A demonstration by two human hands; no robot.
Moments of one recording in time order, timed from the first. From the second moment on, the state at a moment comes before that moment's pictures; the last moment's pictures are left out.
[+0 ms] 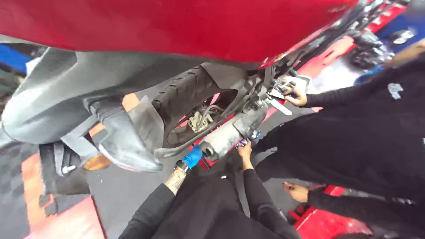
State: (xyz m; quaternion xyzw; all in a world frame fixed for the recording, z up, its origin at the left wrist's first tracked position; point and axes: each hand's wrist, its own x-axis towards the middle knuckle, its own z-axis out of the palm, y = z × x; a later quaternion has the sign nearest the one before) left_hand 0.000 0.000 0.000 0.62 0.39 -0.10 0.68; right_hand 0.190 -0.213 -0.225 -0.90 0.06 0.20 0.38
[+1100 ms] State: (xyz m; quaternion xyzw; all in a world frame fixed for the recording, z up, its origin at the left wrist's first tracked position) left_hand -0.213 0.123 -0.083 0.64 0.25 -0.20 0.70; right_hand 0.044 0.008 0.048 -0.72 0.34 0.19 0.58
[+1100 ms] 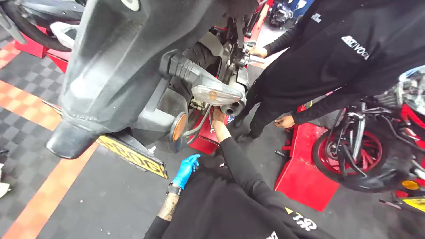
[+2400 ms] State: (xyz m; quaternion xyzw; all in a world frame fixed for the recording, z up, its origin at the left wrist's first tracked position) left_hand -0.209 0.147 -0.090 0.65 0.25 -0.23 0.68; right_hand -0.016 -0.082 -0.144 -0.53 0.41 0.11 0.73
